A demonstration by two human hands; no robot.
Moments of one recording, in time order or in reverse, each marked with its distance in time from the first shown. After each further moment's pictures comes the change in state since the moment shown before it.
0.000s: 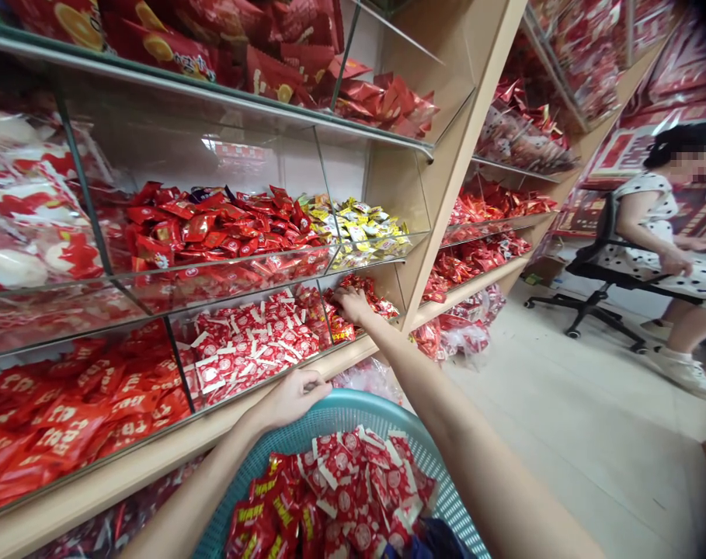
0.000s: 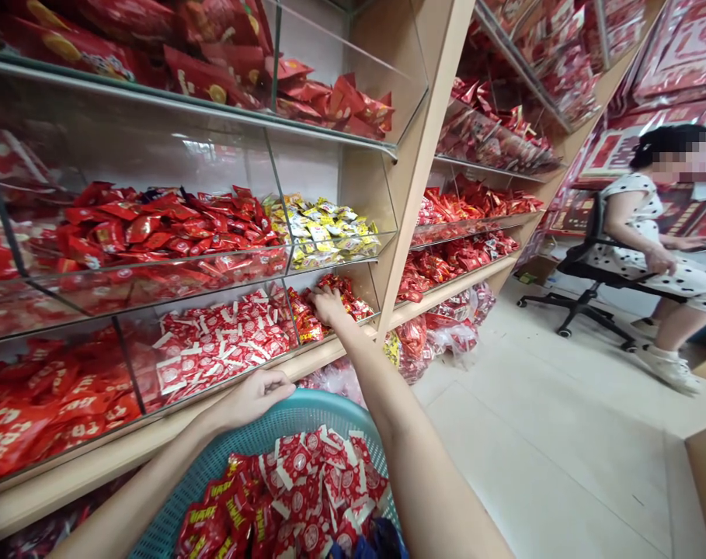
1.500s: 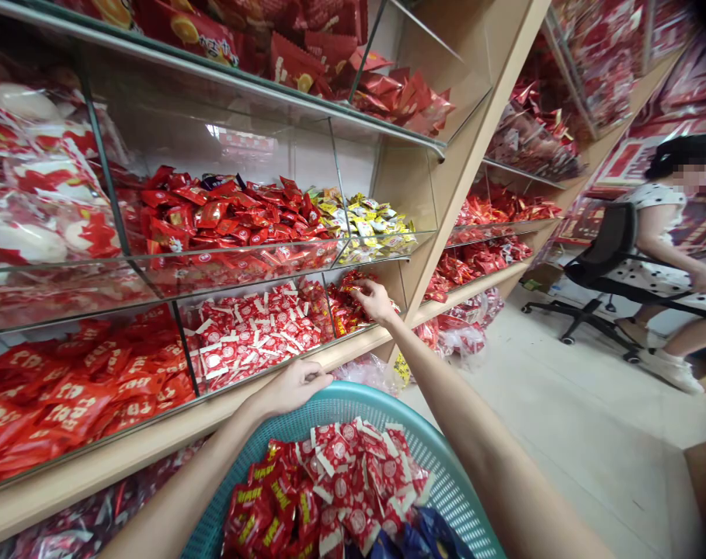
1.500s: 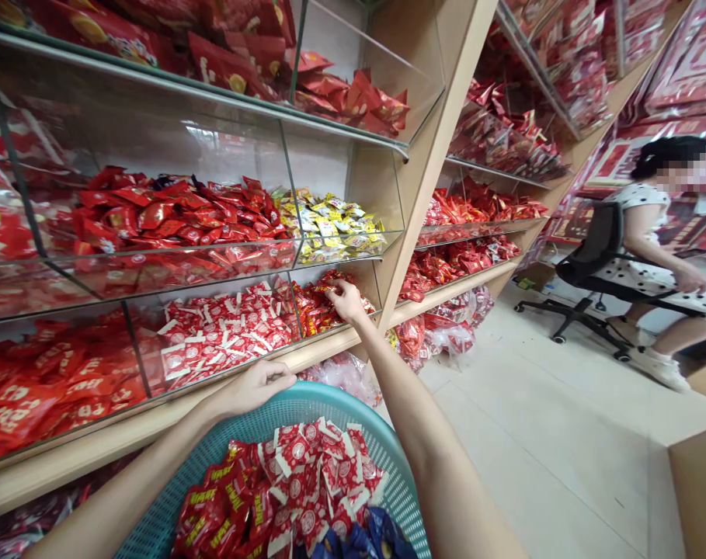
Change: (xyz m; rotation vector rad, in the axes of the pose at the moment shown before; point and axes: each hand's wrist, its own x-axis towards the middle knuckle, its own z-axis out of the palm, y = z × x) left_hand 0.002 0.000 -0.001 -0.030 -0.003 0.020; right_hand -0.023 0.026 0.000 0.739 0.440 0.212
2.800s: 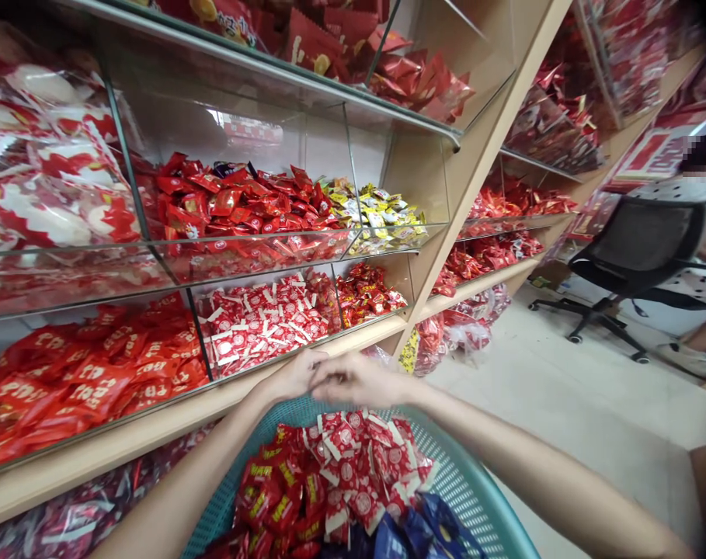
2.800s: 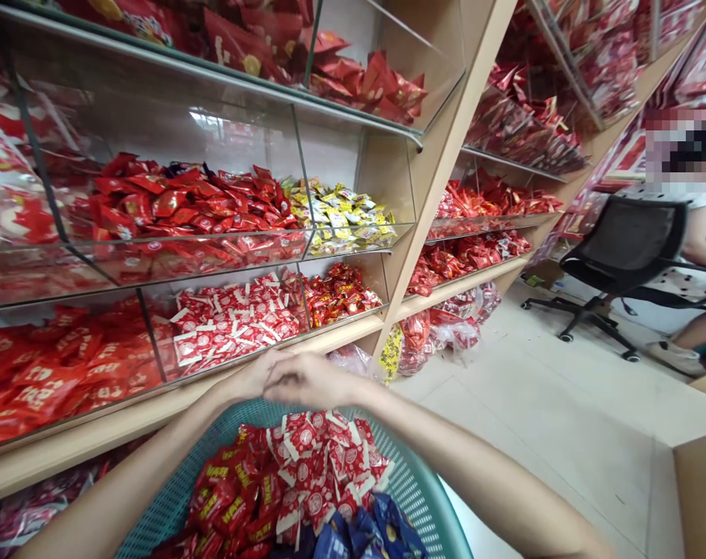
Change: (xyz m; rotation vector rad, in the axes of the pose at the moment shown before) left_hand 0.002 -0.006 -0.002 -0.033 -0.049 0.060; right_hand -0.134 -0.140 -0.017 0.284 -0.975 -0.157
